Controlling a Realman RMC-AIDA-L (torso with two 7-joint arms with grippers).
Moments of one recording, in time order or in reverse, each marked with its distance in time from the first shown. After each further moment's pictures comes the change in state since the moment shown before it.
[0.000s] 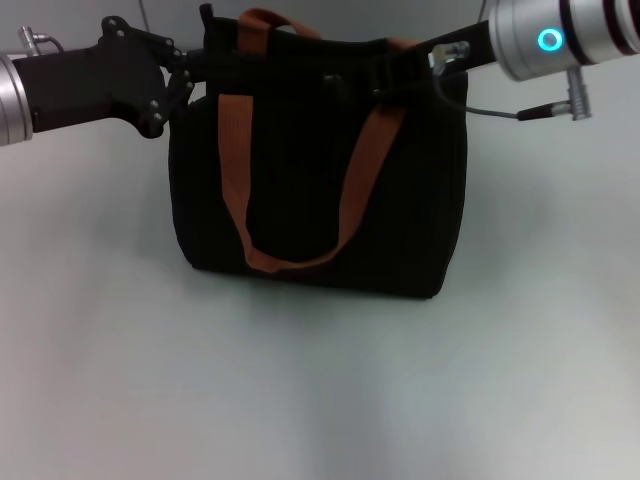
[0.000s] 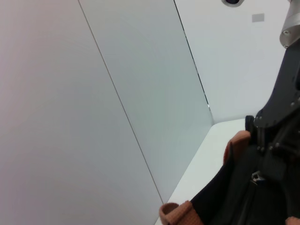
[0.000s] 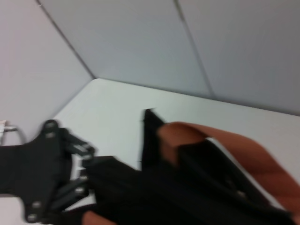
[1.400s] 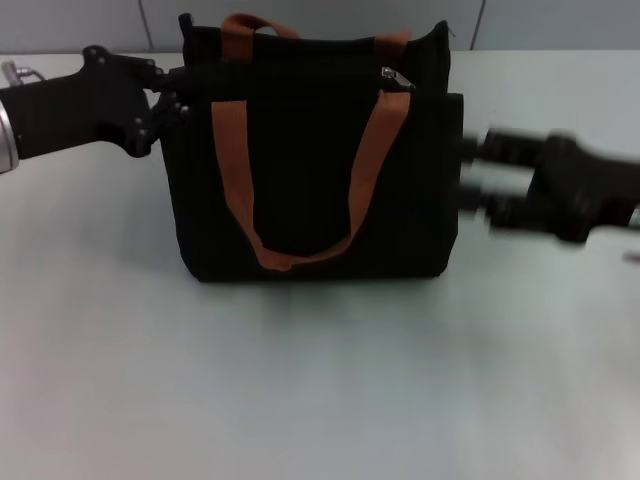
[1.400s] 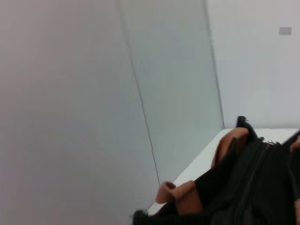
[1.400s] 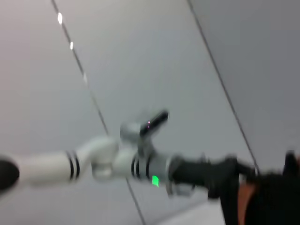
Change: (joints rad) left arm 0.060 -0.009 0.000 0.001 -0.027 0.001 -0.133; right arm -0.263 -0.065 0.396 0.558 0.605 -0.559 -1.254
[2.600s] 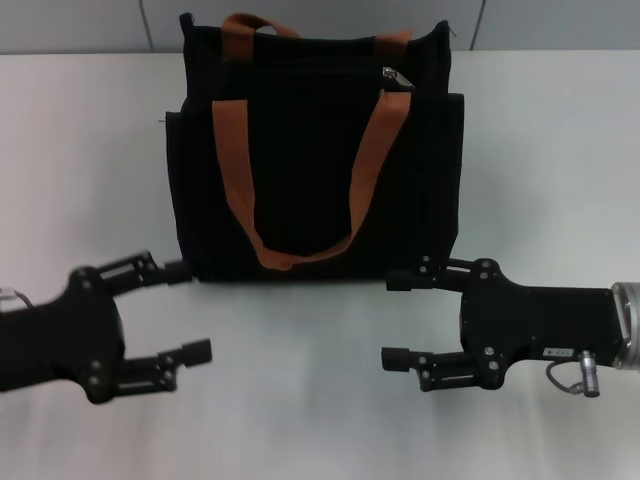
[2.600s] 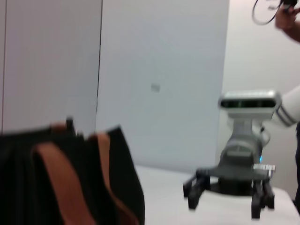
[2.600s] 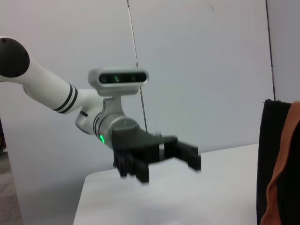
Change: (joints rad) left arm 0.223 0.062 0.004 -0.288 -0.002 0.466 0.201; right arm -0.009 0.061 -0.043 0.199 -0.193 0.104 -0.513
